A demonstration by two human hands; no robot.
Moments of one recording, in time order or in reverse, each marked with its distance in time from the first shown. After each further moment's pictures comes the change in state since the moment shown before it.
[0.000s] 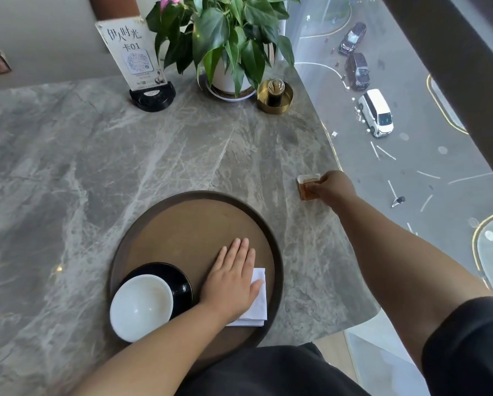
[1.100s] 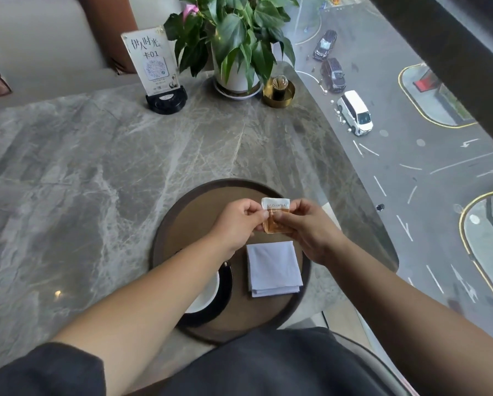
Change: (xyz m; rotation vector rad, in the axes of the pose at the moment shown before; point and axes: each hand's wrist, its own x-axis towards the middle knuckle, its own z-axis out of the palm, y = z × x) left_hand 0.006 -0.070 -0.089 -1.389 -0.017 -0.223; right_hand -0.201 -0.053 0.071 1.119 -0.378 -0.017
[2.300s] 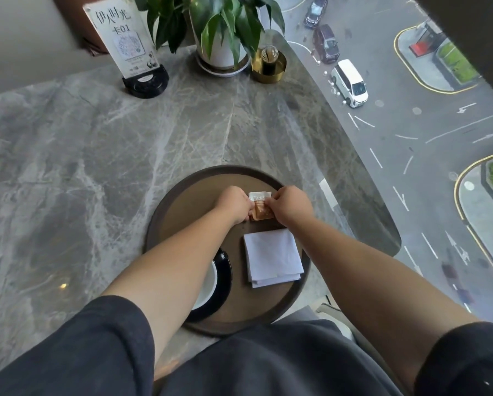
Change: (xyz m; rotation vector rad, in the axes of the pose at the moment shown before) left_hand 0.068 -0.025 0.011 0.465 -0.015 -0.298; right_hand 0.075 0.038 0.001 -1.147 0.399 0.076
